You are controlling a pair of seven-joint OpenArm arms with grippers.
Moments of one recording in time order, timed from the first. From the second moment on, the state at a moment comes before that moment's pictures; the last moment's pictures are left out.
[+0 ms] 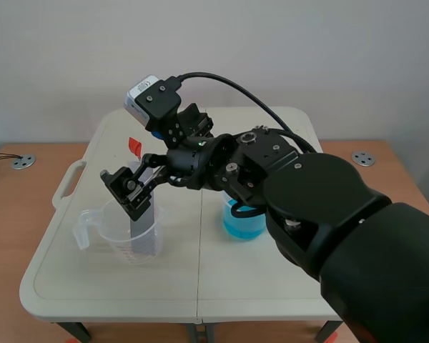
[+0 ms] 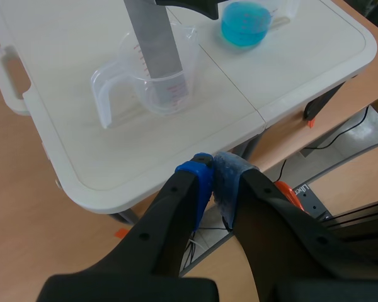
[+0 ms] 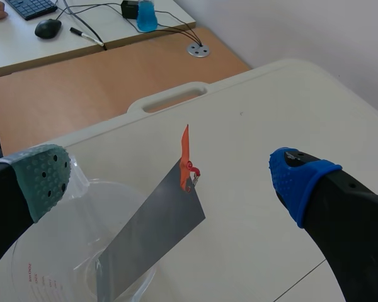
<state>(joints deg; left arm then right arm) 76.4 -32.3 -21.4 118.7 -16.3 -25.9 -20.0 18.5 0.0 -32.7 63.3 -2.3 28.1 2.9</state>
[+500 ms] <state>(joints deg) 76.4 -32.3 -21.4 118.7 -16.2 -25.9 -20.0 18.5 0.0 -32.7 63.3 -2.2 24.9 4.2</state>
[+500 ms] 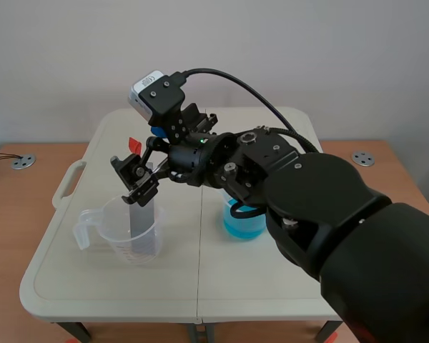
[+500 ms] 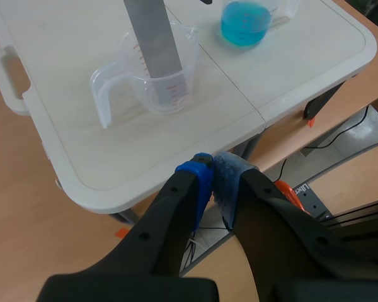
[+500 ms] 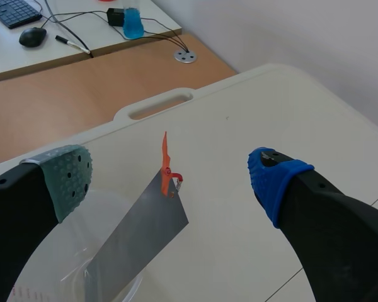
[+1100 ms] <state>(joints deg) 76.4 -32.3 -21.4 118.7 -16.2 -25.9 -20.0 18.5 0.0 -32.7 63.3 -2.3 24.9 4.6</state>
